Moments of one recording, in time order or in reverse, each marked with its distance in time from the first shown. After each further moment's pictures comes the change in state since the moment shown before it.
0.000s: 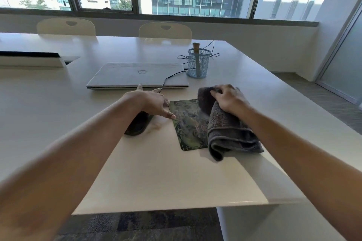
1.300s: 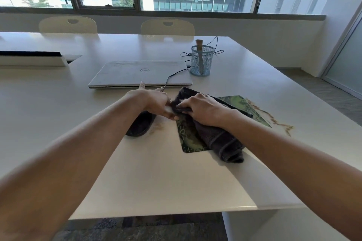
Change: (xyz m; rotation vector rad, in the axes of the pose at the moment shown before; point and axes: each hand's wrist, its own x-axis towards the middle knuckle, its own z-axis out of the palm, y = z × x) left_hand 0.000 -0.002 -0.004 0.003 0.011 0.033; right_hand -0.006 -0.036 0.039 -0.308 -0.278 -0.508
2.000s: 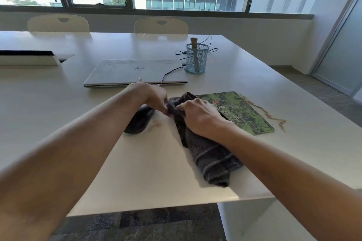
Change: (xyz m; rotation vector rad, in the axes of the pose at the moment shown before) left_hand 0.011 0.000 -0.007 -0.027 0.006 0.027; right_hand -0.036 -0.038 0.002 -0.041 0.103 0.154
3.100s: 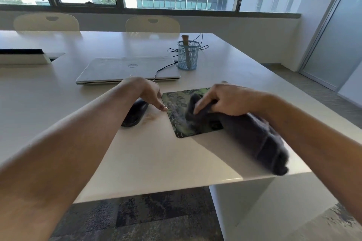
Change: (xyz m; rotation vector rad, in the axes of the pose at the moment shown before) left_hand -0.003 0.005 -0.003 0.007 -0.091 -0.035; right_hand -0.039 0.044 -0.062 0.130 -0.216 -0.055
